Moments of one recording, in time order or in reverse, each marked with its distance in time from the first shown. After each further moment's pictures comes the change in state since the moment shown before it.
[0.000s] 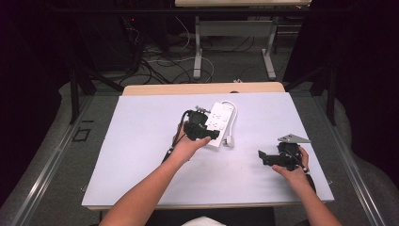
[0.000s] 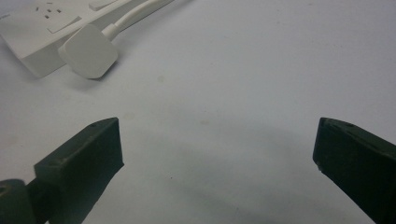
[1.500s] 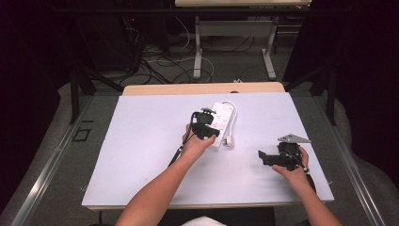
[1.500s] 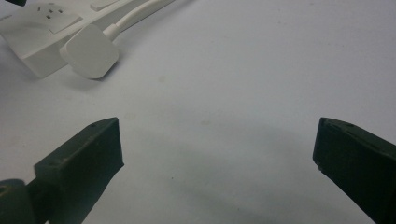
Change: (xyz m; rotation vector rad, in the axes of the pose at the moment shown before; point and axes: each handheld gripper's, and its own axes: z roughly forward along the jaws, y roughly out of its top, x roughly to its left) left arm 0.005 0.005 0.049 0.079 0.053 -0.060; right arm 0.000 0.000 0.000 0.000 0.007 0.001
